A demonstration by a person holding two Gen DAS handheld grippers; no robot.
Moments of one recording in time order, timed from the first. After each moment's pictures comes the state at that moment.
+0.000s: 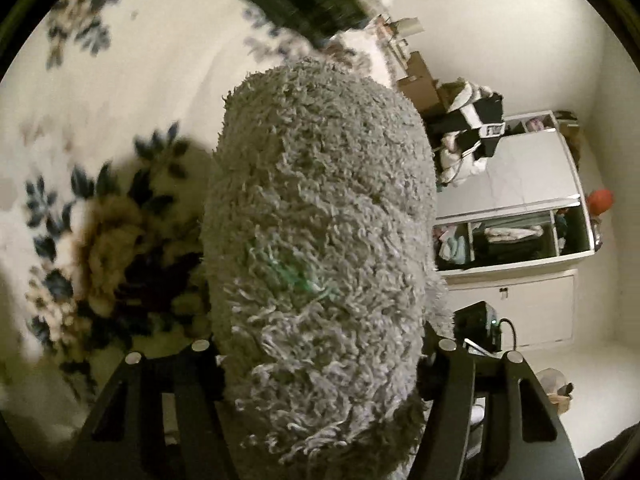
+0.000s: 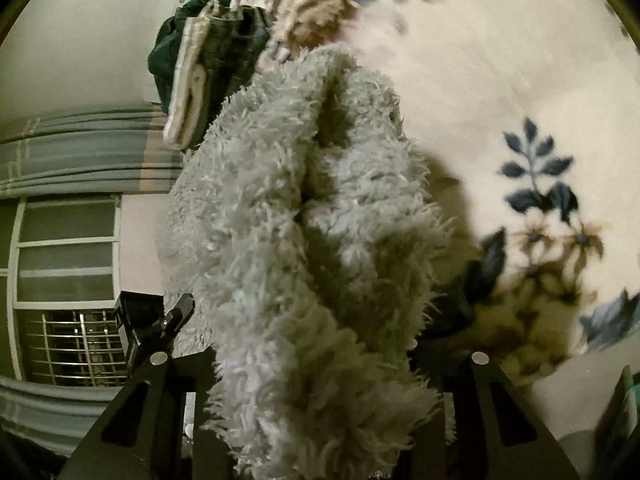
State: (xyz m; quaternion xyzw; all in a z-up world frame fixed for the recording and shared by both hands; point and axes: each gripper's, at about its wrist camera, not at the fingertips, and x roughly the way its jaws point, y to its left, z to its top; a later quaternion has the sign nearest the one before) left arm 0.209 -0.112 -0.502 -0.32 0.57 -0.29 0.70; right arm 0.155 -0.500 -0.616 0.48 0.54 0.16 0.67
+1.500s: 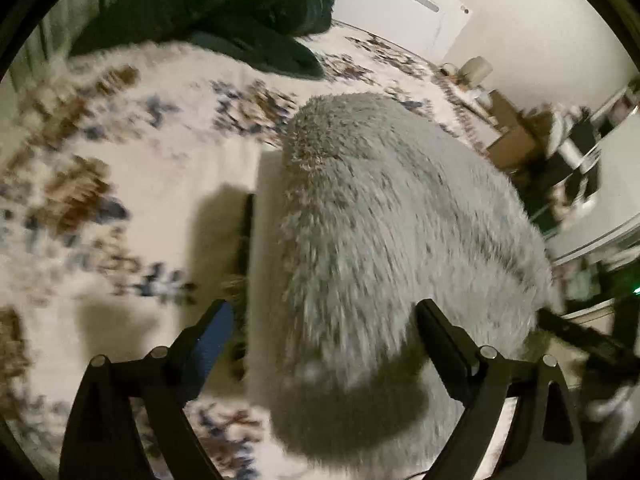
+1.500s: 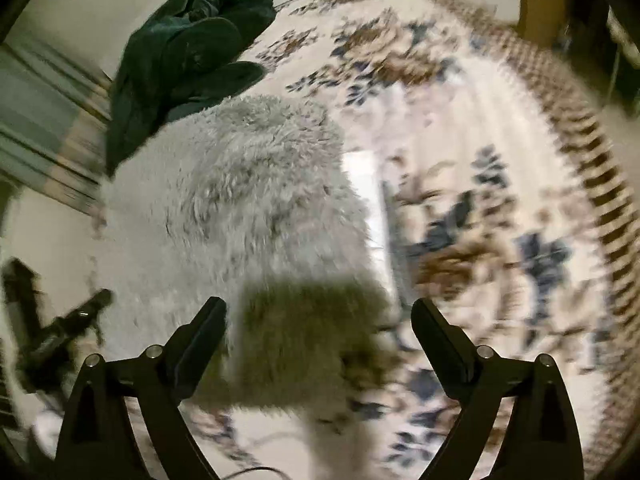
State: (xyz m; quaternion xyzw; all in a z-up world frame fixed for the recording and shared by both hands) left arm 0.646 -0.035 -0.380 -0.09 0.54 -0.12 0.83; right arm 0.644 -0.372 -0.410 0.19 0.56 0.01 0.81
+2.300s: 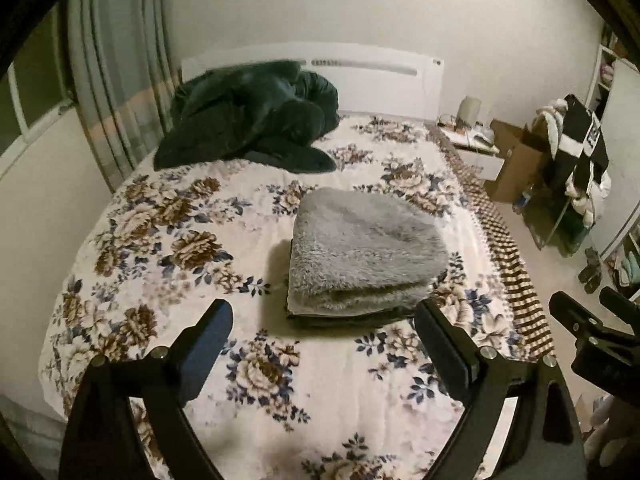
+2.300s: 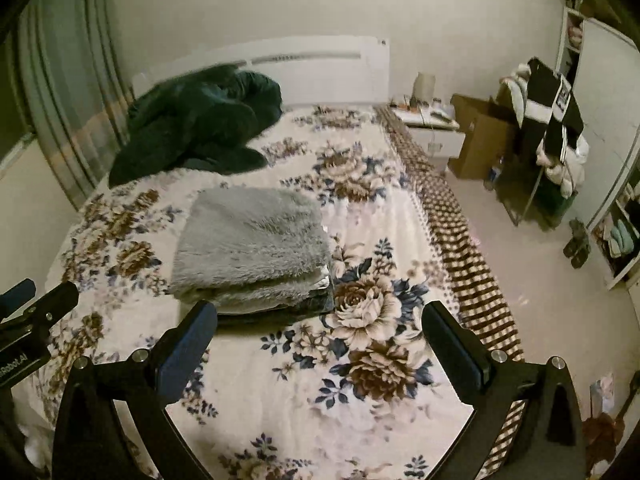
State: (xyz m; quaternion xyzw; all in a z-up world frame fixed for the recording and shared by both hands) left arm 0.395 -0.073 -0.164 0.01 0.40 -0.03 0.92; right arm 0.355 -0.312 -0.122 0.04 0.41 -0.06 0.91
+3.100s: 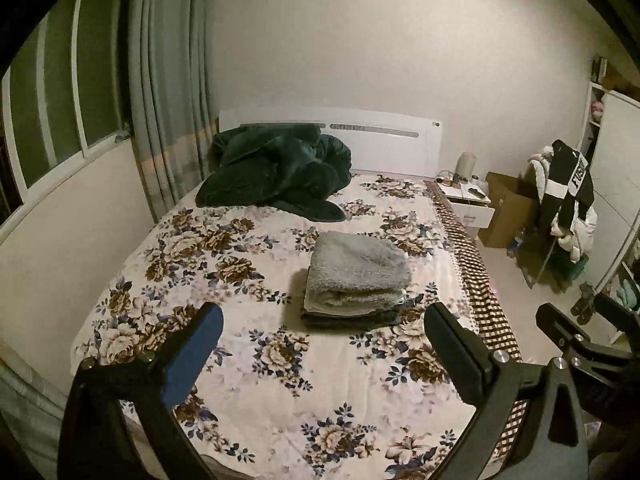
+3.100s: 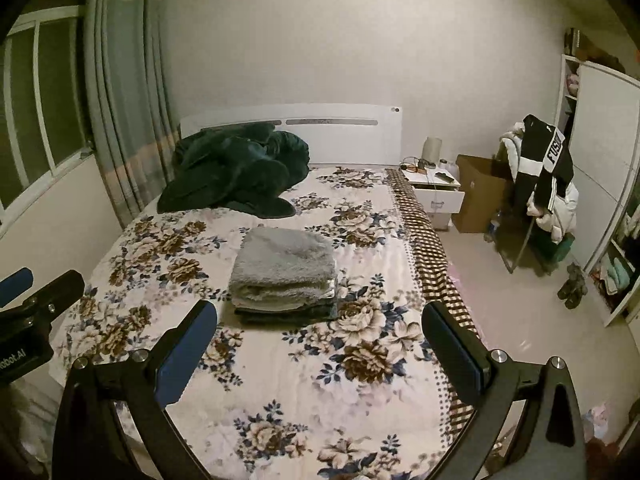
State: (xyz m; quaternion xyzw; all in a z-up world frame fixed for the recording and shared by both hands) left arm 0.200 -0.071 -0.046 0.00 0.31 0.00 0.95; right arm 0.085 -0.294 0.066 0.02 0.32 -0.02 0.95
